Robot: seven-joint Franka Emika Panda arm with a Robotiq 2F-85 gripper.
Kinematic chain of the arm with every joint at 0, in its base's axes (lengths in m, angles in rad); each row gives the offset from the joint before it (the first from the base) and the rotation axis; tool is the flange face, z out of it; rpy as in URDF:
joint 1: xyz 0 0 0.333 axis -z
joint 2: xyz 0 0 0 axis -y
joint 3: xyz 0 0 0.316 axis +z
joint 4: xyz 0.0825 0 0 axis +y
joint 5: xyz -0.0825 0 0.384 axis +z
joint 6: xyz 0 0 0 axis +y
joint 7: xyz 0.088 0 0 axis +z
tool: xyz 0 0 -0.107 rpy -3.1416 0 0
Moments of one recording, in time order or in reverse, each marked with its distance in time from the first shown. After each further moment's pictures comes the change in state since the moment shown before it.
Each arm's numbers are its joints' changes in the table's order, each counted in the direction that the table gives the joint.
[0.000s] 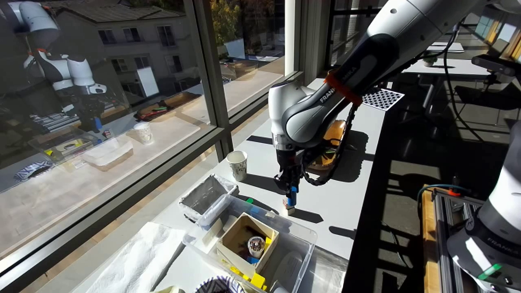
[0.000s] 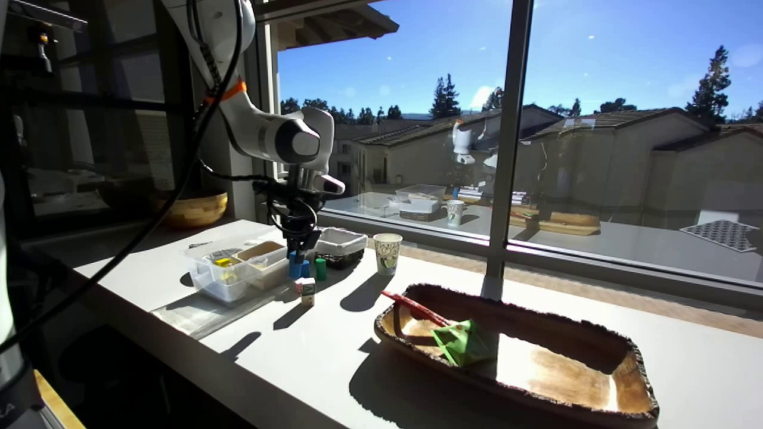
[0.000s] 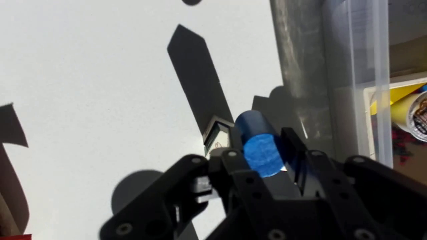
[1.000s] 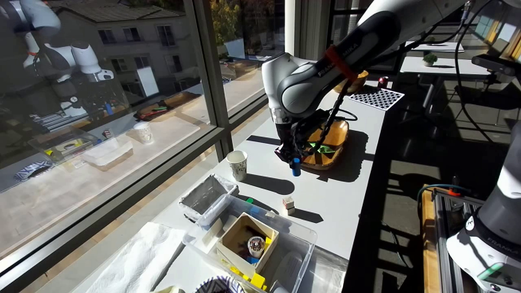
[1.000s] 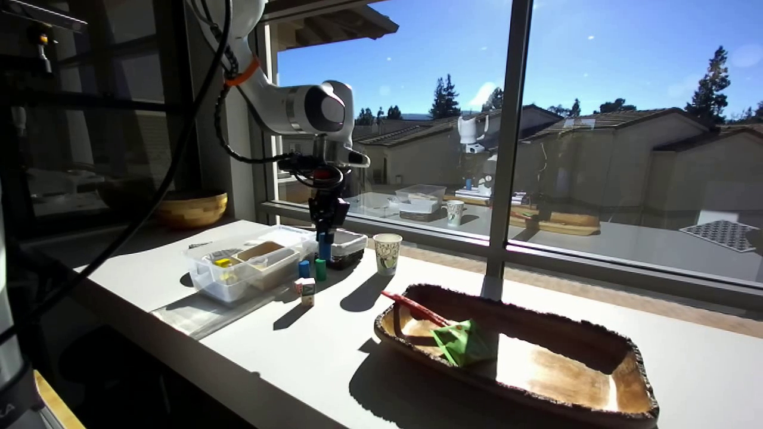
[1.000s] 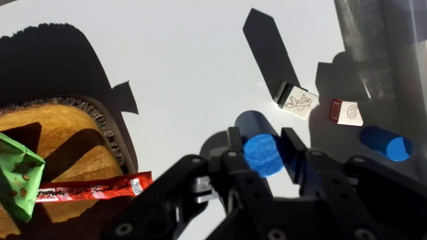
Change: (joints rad) arm 0.019 0.025 -0.077 -0.146 -0.176 0.223 -0.117
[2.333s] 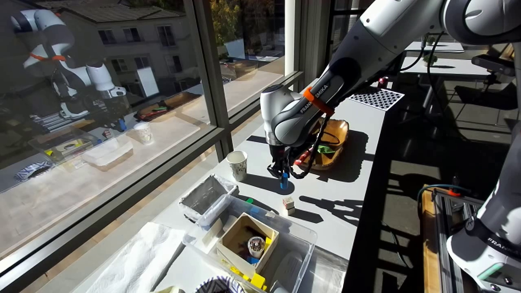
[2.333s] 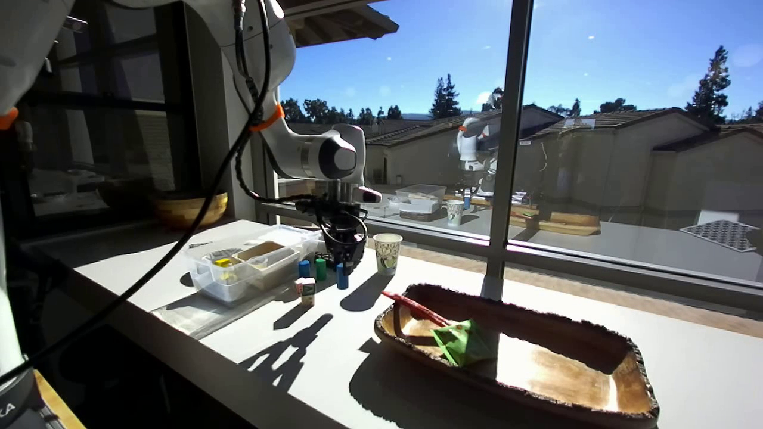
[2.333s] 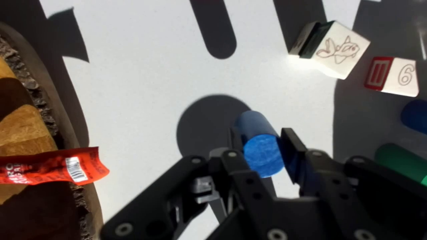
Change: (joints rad) arm 0.013 -0.230 -0.013 -0.059 0.013 -0.262 0.105
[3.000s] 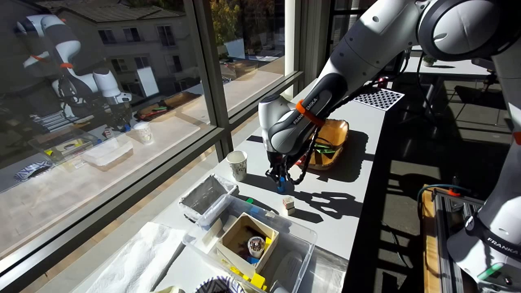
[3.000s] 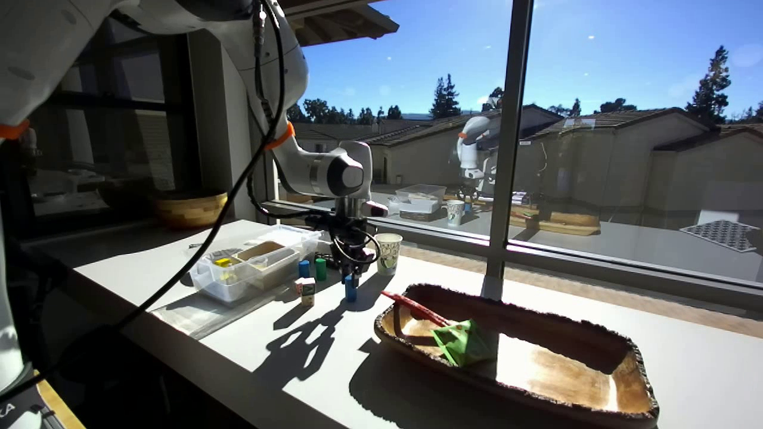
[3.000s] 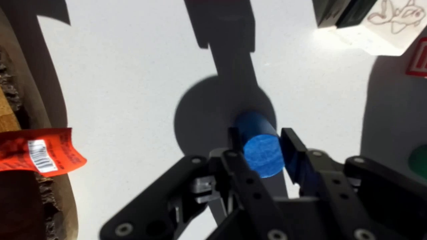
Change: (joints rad) arm 0.011 -0.117 -0.006 -0.072 -0.004 -0.057 0.067
